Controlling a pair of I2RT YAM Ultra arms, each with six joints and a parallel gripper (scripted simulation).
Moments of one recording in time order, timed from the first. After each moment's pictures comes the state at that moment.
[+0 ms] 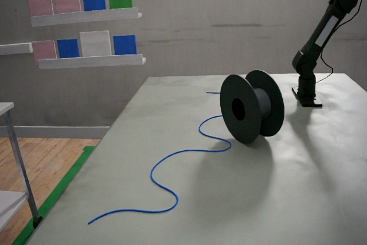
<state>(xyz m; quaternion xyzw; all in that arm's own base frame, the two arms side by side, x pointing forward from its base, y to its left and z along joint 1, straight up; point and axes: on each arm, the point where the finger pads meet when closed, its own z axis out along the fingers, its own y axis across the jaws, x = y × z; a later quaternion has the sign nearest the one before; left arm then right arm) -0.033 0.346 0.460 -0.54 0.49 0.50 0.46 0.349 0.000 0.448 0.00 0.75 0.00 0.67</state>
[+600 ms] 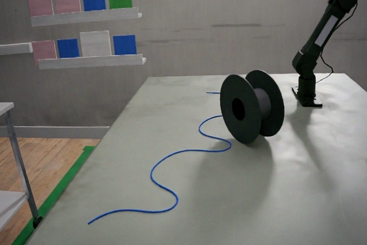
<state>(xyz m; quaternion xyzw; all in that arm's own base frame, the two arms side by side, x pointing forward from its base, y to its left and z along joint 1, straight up) -0.036 0.378 0.402 -0.53 0.49 0.51 0.47 0.381 0.000 0.391 0.00 0.73 0.00 0.68</state>
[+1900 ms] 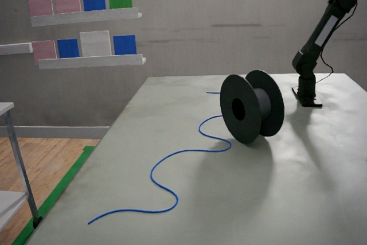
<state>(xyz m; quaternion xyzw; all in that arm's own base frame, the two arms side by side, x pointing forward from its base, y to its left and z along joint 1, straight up) -0.036 0.381 0.404 -0.53 0.48 0.52 0.47 0.382 0.001 0.400 0.00 0.71 0.00 0.70</state>
